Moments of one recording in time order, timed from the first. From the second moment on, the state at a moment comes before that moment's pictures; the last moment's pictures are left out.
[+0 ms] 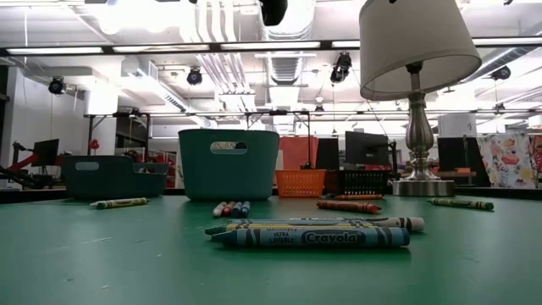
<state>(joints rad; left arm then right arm) -0.63 1.38 0.97 0.06 -0.99 -0.35 0.24 1.74 1.14 0.51 0.02 -0.04</state>
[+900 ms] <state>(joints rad) -0.62 1.41 0.97 0.07 -1.04 -0.37 0.24 1.71 1.14 0.36 0.17 -0.01</state>
